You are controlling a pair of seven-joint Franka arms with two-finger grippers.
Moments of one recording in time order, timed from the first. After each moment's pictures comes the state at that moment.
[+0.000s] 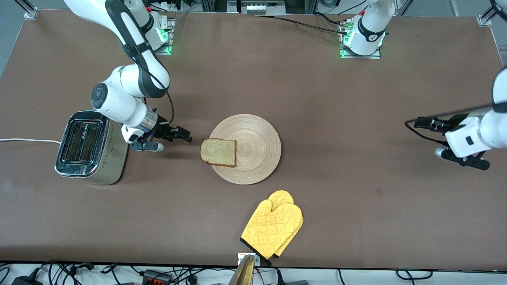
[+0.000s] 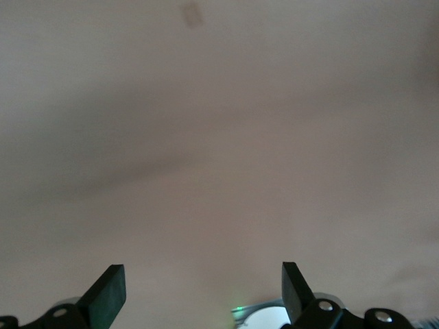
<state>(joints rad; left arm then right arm) 0.40 0.39 -0.53 -1.33 0.23 1.36 0.12 0.35 0.35 0.00 -2.12 0.68 2.56 -0.03</state>
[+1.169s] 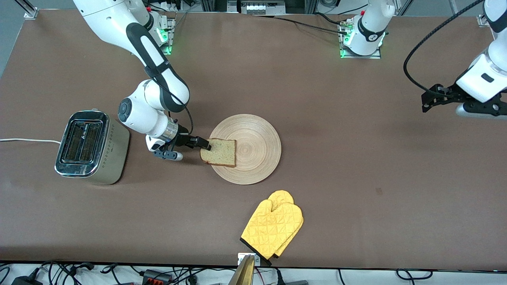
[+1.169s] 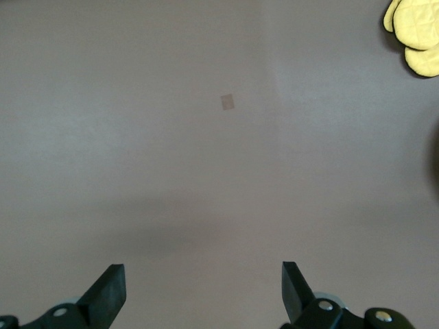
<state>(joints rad) -0.01 -0.06 -0.03 -1.78 0.07 1.76 0.05 0.35 0.50 0.08 -2.00 0.80 2.63 -0.04</state>
